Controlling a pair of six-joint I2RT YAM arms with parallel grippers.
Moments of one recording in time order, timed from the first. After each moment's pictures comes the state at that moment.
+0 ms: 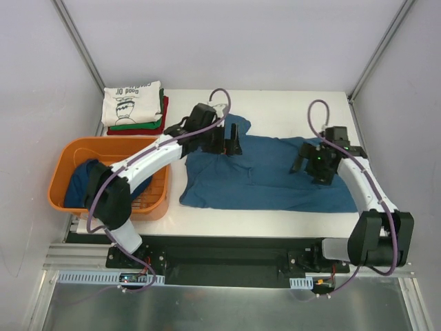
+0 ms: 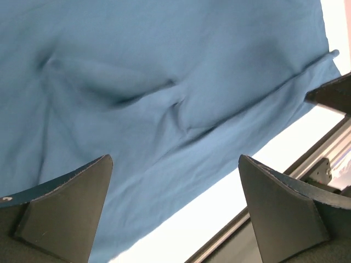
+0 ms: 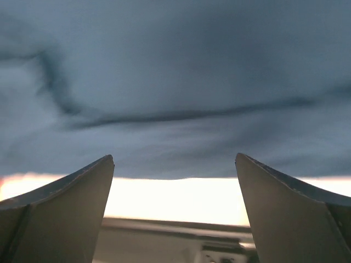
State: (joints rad) left arm -0.64 1.74 1.43 -0.42 0.27 -0.45; right arm -0.06 1.29 0.97 -0.84 -0.13 0.35
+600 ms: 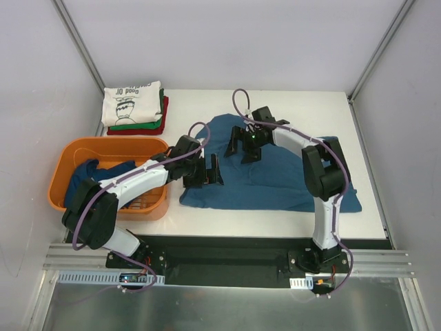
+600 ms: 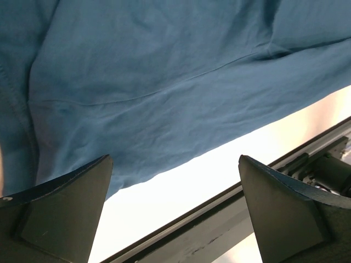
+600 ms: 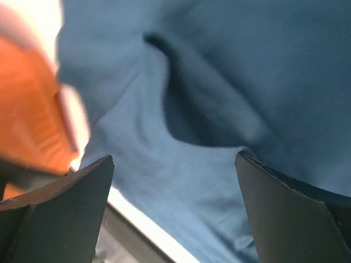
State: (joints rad) left arm -0.59 1.47 0.90 -0.39 0.29 -0.65; right arm 0.44 2.04 1.47 -0.48 -0.54 0.50
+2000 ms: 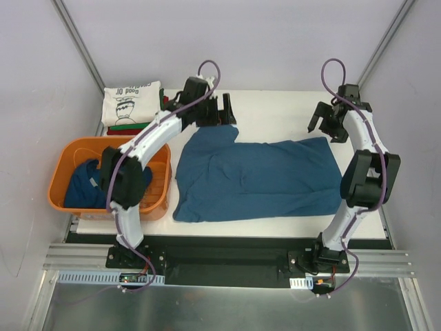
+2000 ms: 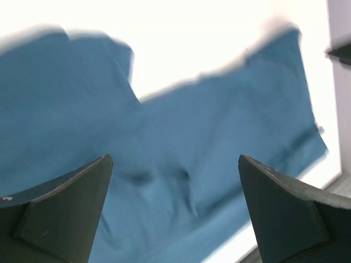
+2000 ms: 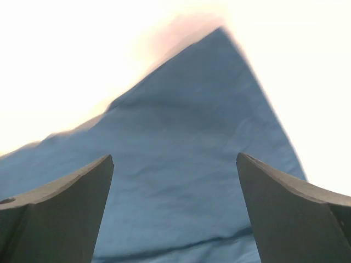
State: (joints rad) left arm -0.49 1.83 1.62 -0.48 0.27 -0.49; right arm -0.11 1.84 1.60 -0.79 -0.03 0.29
